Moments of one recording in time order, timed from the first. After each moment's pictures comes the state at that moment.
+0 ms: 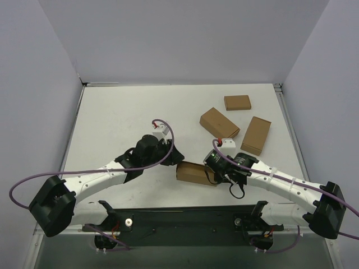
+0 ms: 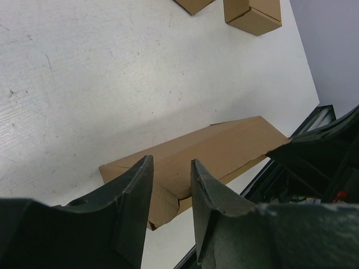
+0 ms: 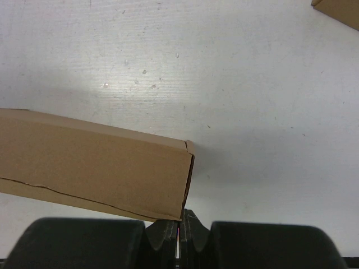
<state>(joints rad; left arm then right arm) -0.79 1.25 0.67 0.12 0.11 -0.68 0.96 1.15 0.82 -0.93 0.44 0.89</state>
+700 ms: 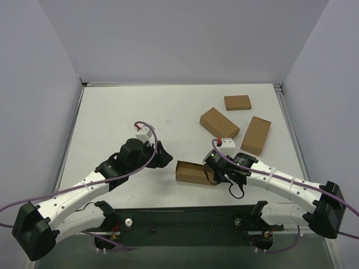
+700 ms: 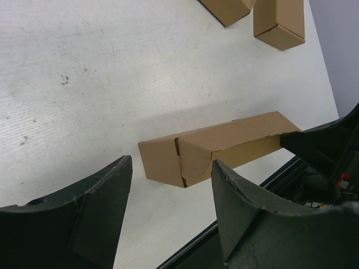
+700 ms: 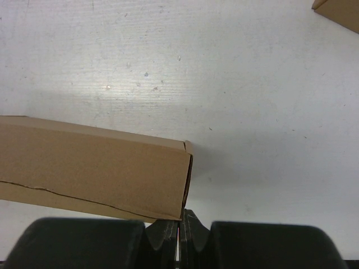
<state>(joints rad) -0.75 0.98 0.64 -0.13 0.01 -0.67 0.96 1.15 0.82 -0.92 0.45 0.89</state>
